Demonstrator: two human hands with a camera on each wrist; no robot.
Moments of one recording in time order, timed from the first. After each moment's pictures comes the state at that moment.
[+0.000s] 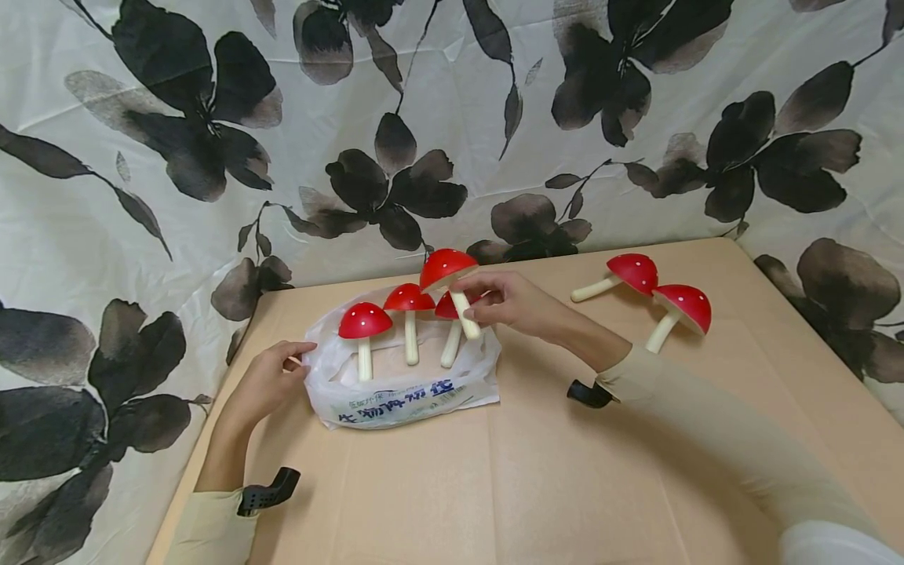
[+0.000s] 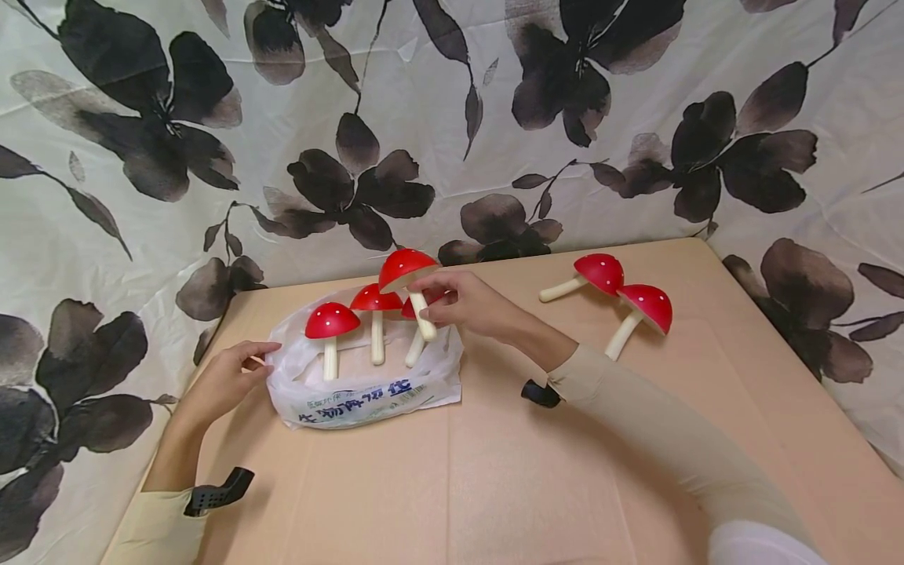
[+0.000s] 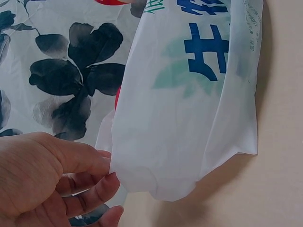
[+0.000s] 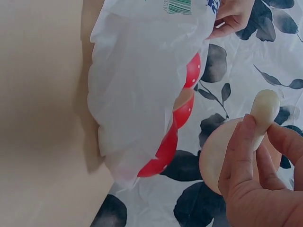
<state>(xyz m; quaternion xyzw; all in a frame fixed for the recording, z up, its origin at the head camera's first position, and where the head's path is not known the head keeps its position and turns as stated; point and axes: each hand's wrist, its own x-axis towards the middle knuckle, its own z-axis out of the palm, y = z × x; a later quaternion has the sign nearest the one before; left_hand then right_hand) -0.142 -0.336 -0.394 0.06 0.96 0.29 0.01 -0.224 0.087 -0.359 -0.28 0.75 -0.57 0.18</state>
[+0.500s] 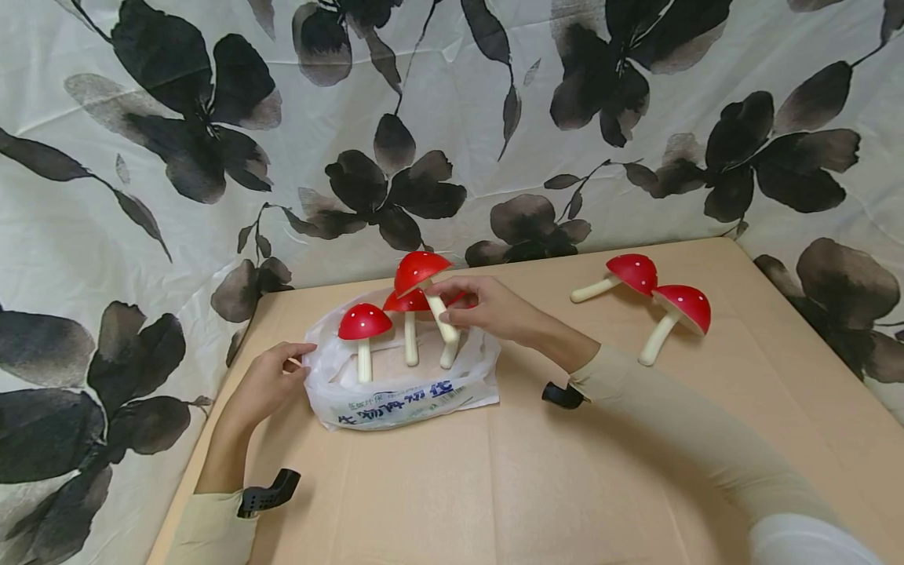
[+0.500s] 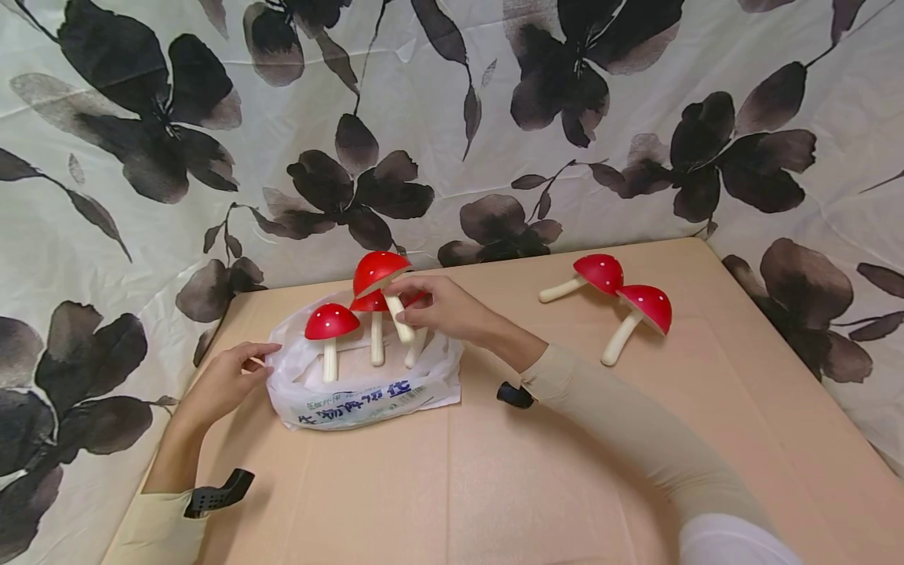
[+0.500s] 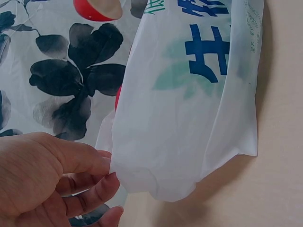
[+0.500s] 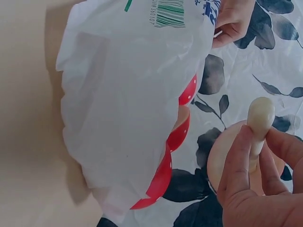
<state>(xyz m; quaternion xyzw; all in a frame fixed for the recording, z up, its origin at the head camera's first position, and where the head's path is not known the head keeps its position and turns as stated) -0.141 -0.335 -0.393 0.06 0.96 0.29 0.01 -0.224 0.055 -0.361 -0.30 0.75 -0.57 0.16</state>
